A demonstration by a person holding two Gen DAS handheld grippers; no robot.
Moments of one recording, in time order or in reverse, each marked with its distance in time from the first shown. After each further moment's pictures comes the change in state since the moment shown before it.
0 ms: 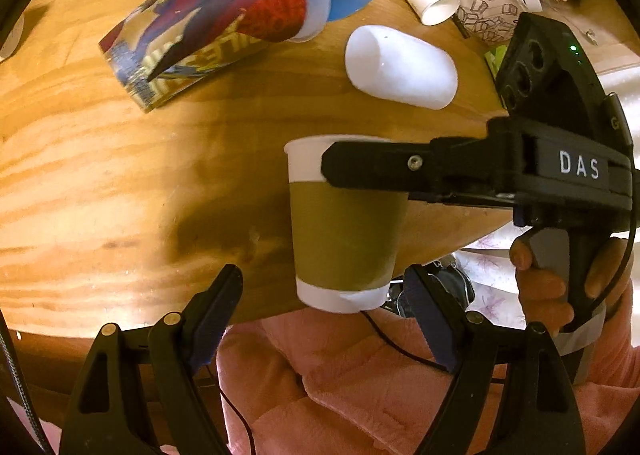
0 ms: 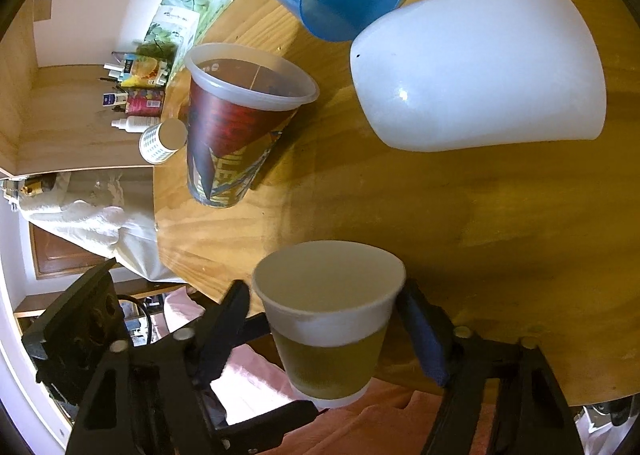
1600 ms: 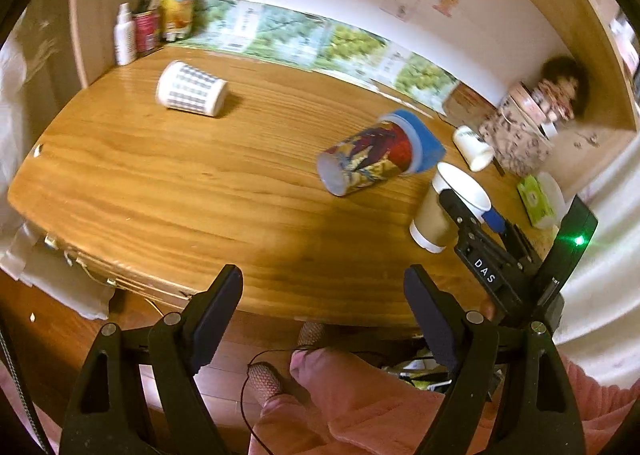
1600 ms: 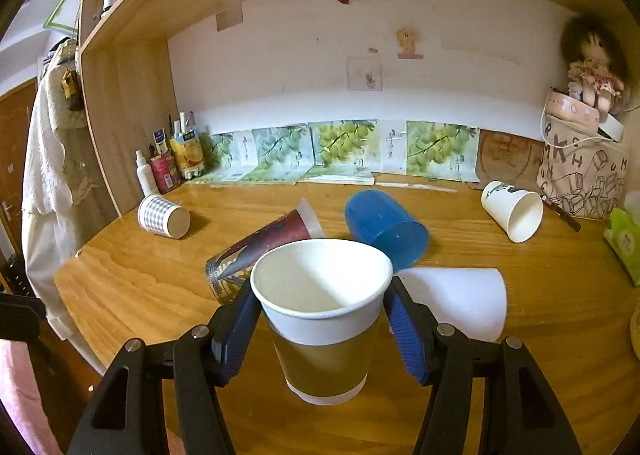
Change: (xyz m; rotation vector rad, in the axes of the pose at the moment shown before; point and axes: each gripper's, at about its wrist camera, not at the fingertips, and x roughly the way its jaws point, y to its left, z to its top) left arm -0.116 0.053 -0.104 -0.156 -0.575 0.203; right arm -0.011 0.067 -0.090 -0.600 -0.935 -0.370
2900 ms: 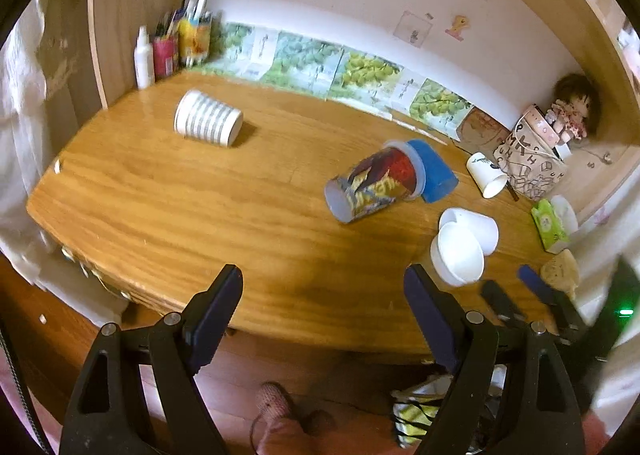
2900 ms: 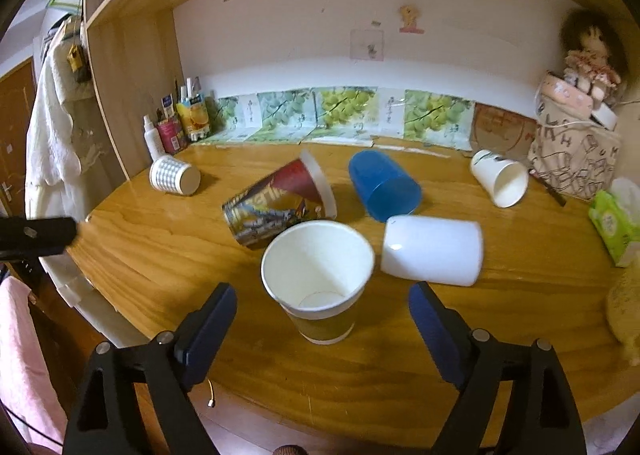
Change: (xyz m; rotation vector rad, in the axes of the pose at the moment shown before) left arm -0.008 -0.024 0.011 0.004 -0.098 0.091; right arm -0.060 0.002 0.005 -0.018 0.152 -0.019
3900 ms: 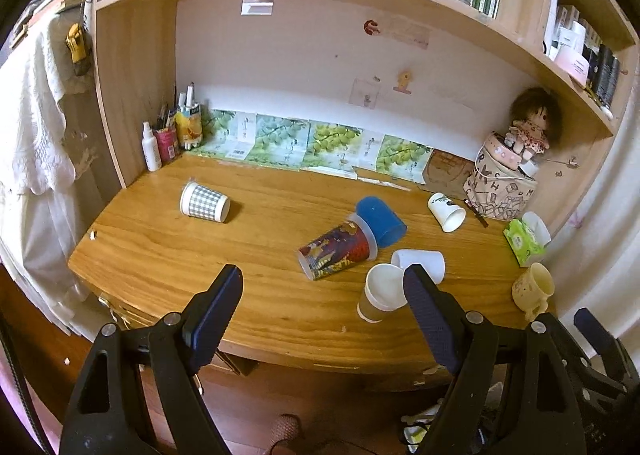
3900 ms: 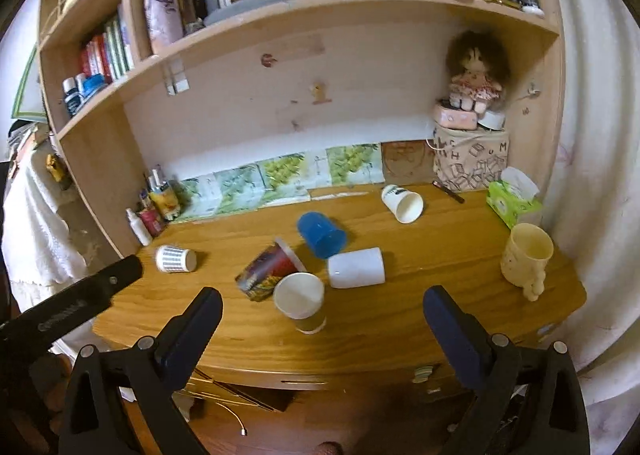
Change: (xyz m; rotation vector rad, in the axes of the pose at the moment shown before) left arm -0.106 -0.066 0.008 0.107 -0.188 0.034; right arm -0.171 0.015 0.034 0.239 -0.105 -0.169
